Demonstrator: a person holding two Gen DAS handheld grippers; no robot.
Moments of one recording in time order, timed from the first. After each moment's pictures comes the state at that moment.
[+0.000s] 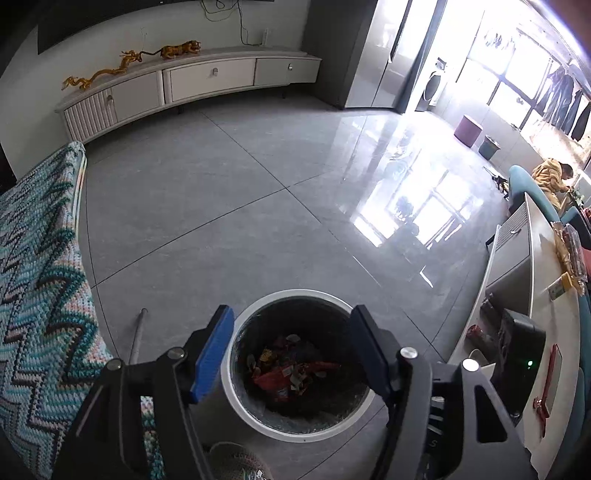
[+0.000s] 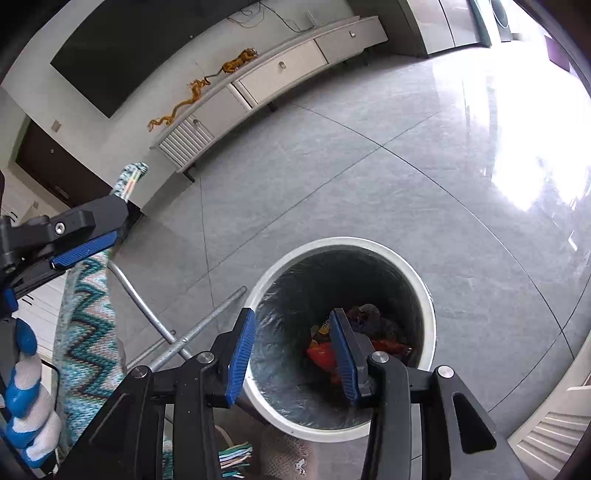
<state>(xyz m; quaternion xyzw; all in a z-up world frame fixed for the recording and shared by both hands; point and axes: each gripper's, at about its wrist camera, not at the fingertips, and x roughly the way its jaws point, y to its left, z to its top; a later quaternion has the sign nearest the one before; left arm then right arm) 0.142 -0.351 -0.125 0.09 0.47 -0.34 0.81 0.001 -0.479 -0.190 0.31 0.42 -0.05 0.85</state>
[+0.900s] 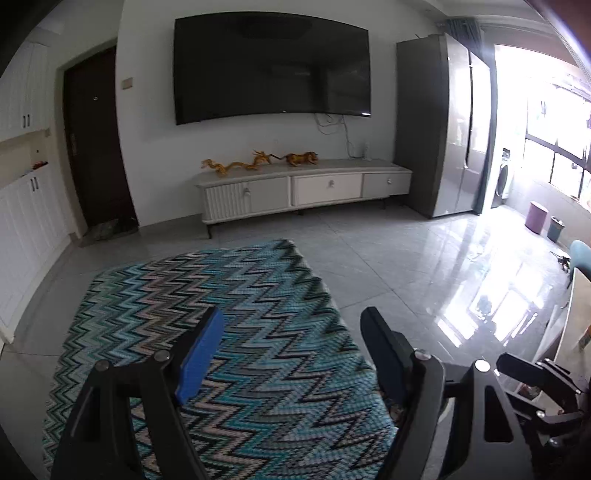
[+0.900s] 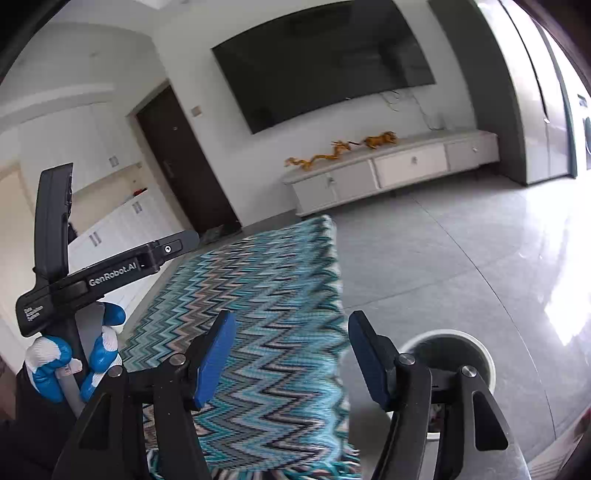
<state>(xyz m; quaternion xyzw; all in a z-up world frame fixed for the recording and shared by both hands) 0.059 -0.080 0.057 0.06 0.28 -0.16 0.95 -0.063 -0.293 0.020 0.16 0.28 0.10 0.94</state>
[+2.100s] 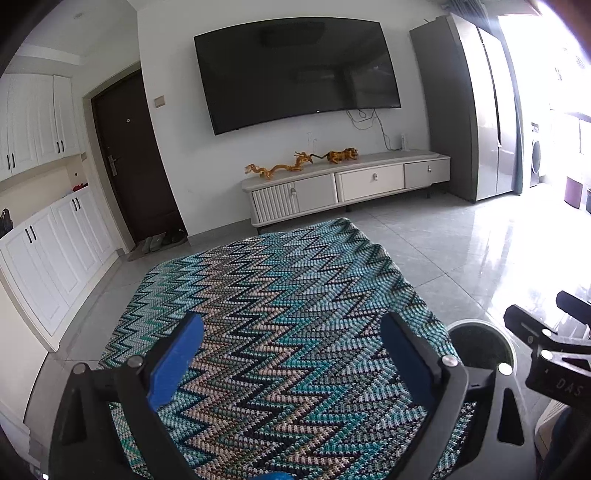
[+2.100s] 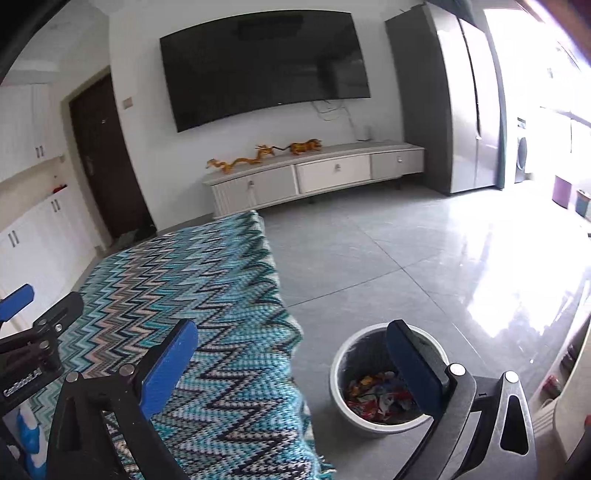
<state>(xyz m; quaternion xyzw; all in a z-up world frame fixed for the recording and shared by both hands) 0.017 -0.058 -0.002 0.12 0.25 -0.08 0.96 -0.037 -0.258 -0.037 0.12 0.29 -0.10 0.95</state>
